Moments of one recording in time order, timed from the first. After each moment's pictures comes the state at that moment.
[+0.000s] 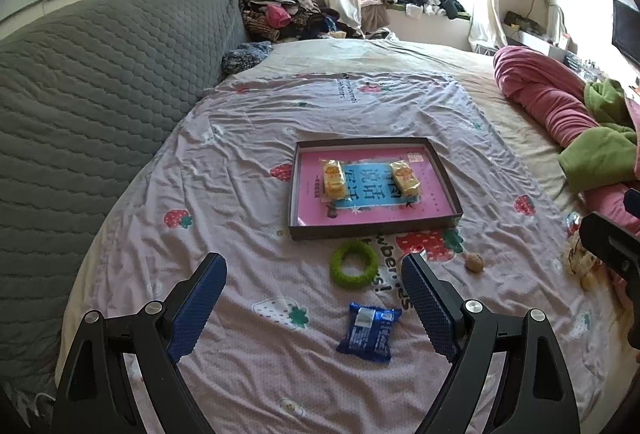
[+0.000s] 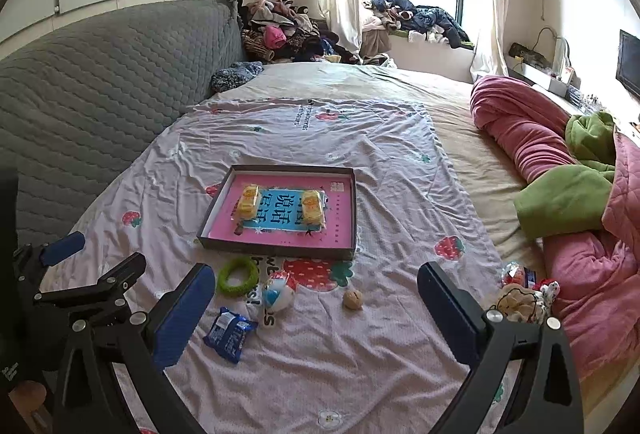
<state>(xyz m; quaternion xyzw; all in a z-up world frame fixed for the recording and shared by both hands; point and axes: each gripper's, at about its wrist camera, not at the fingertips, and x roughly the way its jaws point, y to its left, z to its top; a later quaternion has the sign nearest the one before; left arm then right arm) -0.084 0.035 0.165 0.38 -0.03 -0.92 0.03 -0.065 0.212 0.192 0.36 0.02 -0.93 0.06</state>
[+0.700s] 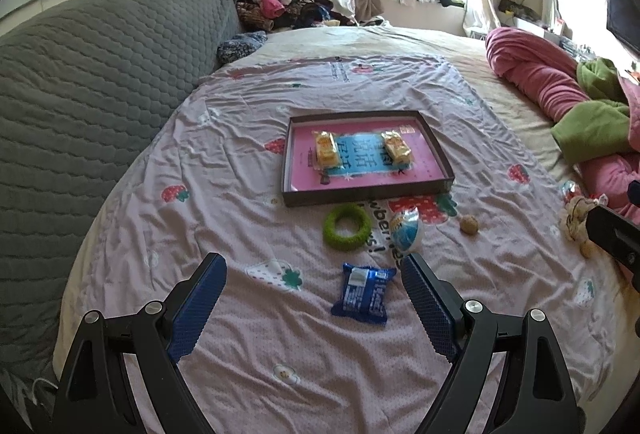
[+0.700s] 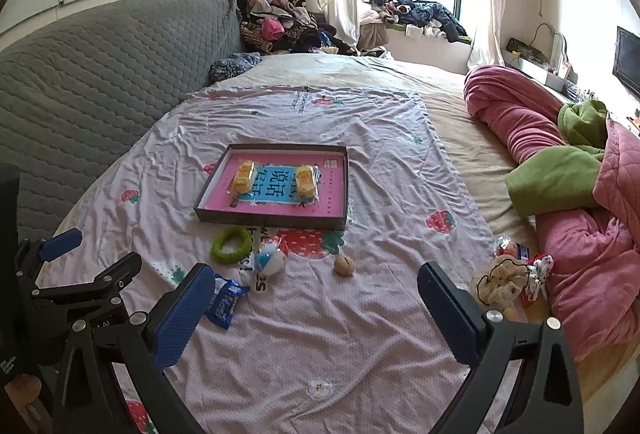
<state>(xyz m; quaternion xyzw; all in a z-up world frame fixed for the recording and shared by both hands) -0.048 0.047 0.136 0.40 -0.04 -0.92 0.03 -0.026 0.226 0.171 0.37 0.02 -0.93 0.06</state>
